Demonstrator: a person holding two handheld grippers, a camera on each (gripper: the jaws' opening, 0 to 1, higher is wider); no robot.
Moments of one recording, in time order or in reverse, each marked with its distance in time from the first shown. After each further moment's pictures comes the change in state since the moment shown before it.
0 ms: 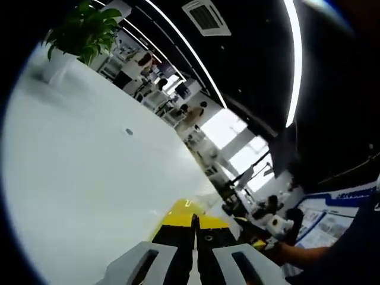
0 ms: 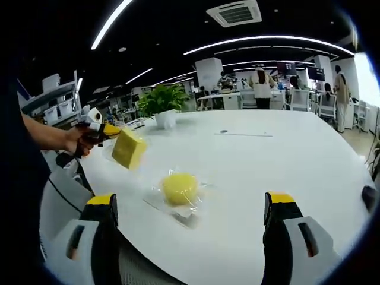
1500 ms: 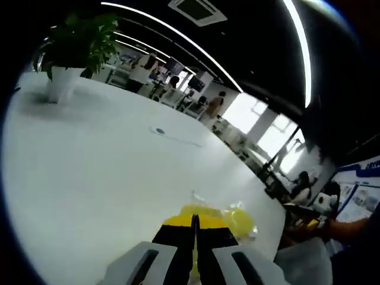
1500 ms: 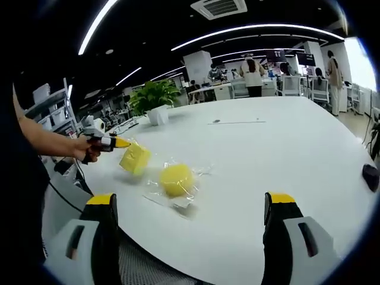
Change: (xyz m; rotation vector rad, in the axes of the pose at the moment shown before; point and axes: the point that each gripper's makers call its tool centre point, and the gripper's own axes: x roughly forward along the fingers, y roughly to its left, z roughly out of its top) left arm 0.011 0.095 -0.005 0.206 0.074 0.221; right arm -0.003 -0.006 -0.018 0.083 0.038 -0.030
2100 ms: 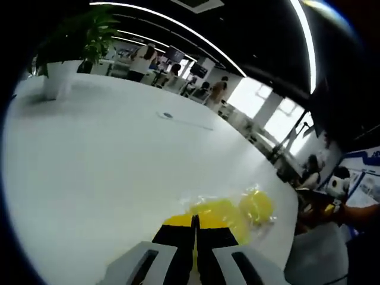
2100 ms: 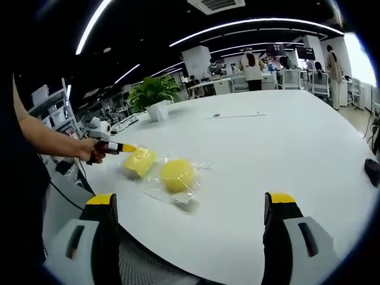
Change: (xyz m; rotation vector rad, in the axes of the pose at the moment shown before) left arm 0.018 0.029 -0.026 0.058 0.106 0.054; right arm 0.004 0.000 -0.007 0.022 0.034 0.006
